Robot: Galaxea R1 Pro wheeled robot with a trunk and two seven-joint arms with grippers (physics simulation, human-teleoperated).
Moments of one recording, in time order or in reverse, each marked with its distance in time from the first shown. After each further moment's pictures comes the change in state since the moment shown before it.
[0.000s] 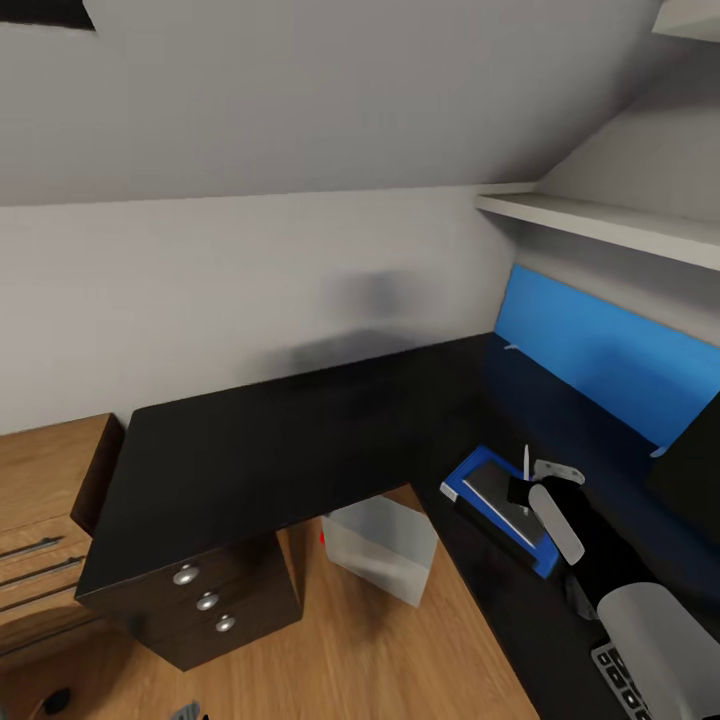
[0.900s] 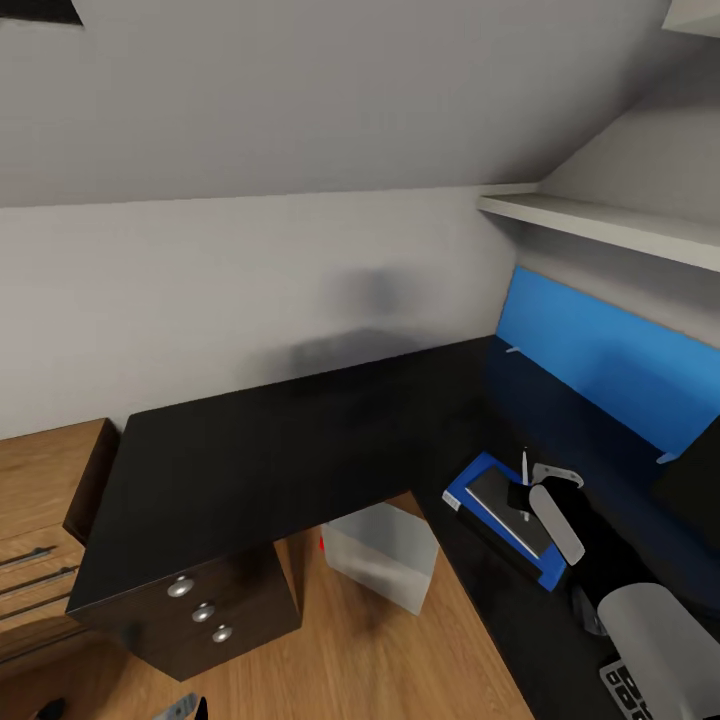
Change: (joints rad) left arm 0.000 -0.006 -0.003 0.000 0.003 -0.127 0.001; right arm 0.001 -0.002 0.001 0.003 0.001 0.063 0.001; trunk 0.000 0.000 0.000
